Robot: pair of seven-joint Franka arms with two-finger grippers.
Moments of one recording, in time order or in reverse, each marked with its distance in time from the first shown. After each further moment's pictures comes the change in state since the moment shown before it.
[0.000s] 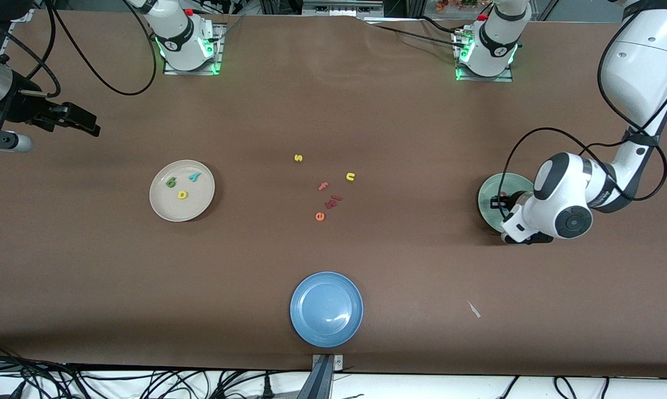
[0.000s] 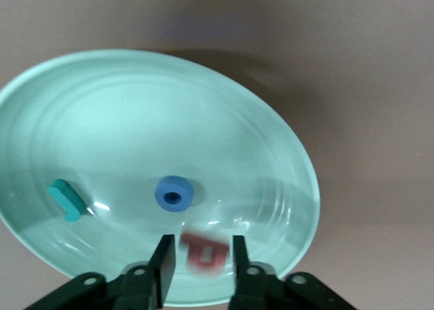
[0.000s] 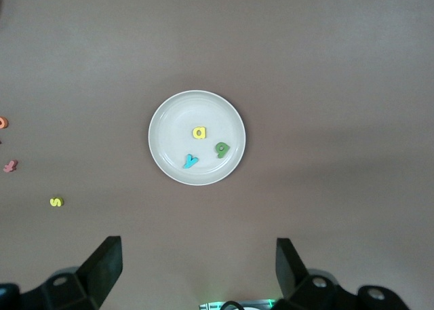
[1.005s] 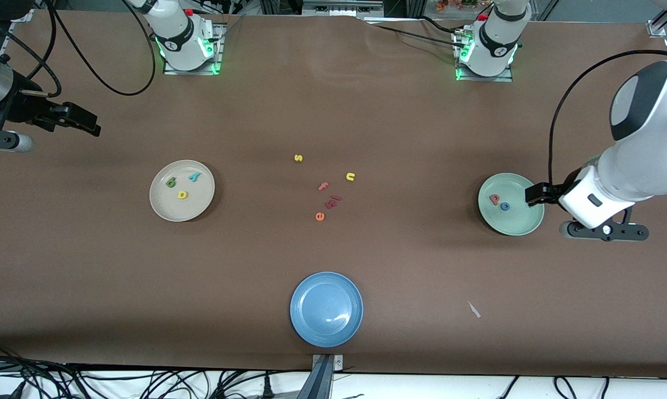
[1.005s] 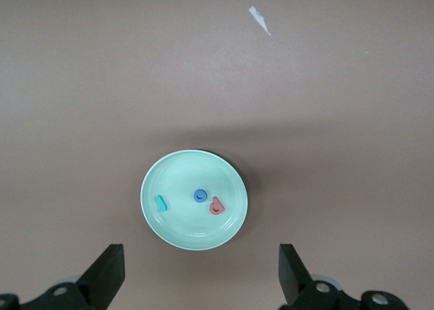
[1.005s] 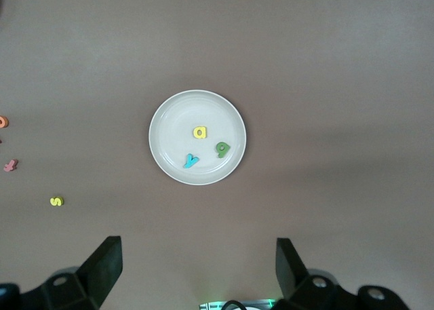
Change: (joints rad) left arm 0.001 -0.217 -0.182 0.442 -0.006 -0.310 0.110; right arm 0.000 0.000 0.003 0.000 0.000 -0.001 0.000
